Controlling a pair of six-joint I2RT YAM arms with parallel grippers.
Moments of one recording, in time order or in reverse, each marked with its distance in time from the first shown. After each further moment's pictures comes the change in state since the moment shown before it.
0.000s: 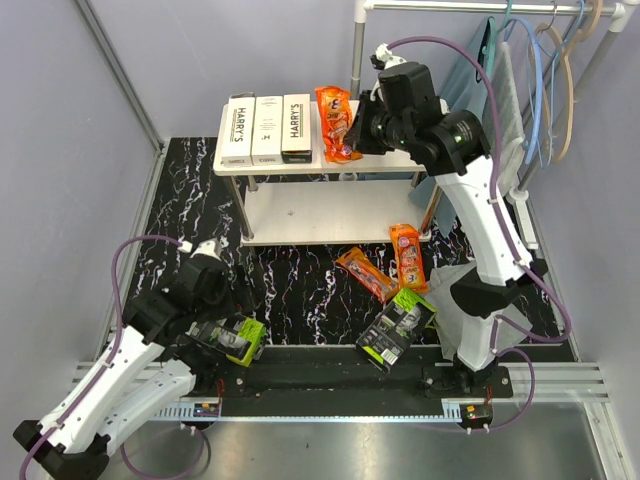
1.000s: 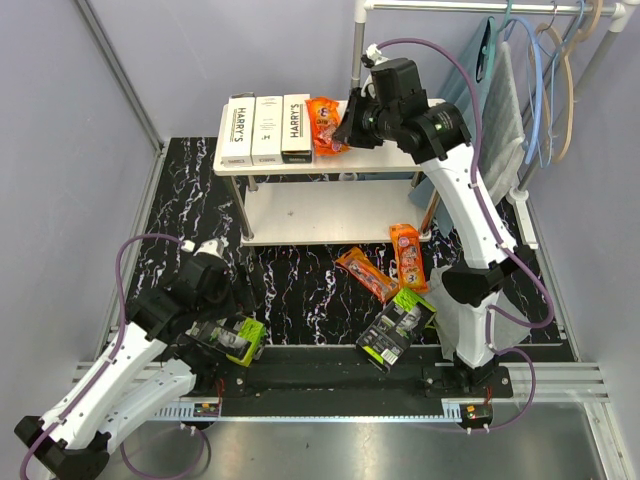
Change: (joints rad) left arm 0.000 0.024 0.000 0.000 0.000 0.008; right arm -0.064 0.114 0.004 0.077 -0.153 0.018
